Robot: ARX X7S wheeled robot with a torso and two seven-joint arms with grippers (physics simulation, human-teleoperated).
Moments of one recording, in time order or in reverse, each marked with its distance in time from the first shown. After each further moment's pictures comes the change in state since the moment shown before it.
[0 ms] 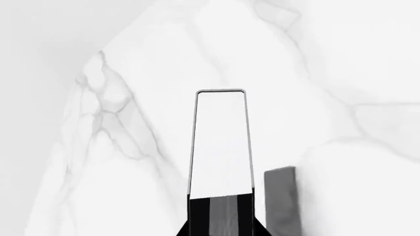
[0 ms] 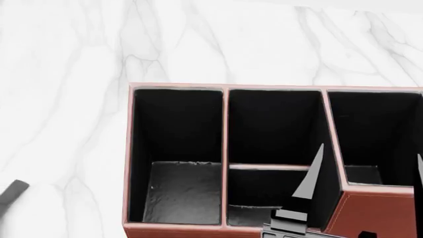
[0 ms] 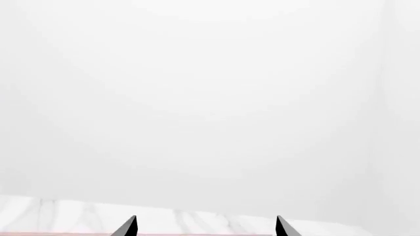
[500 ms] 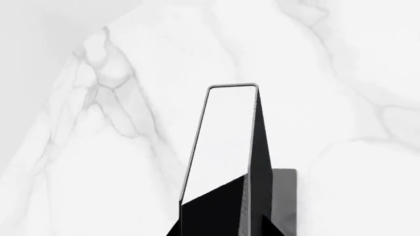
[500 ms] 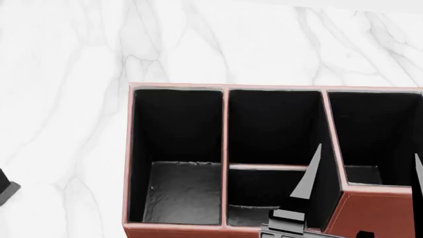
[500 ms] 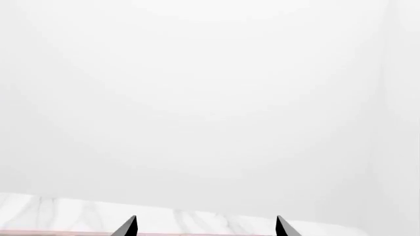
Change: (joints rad) left arm -0.099 0.057 -0.027 -0.427 -0.073 0.298 0.041; right arm 0.005 -0.003 -0.009 -0.002 -0.014 0.013 -0.001
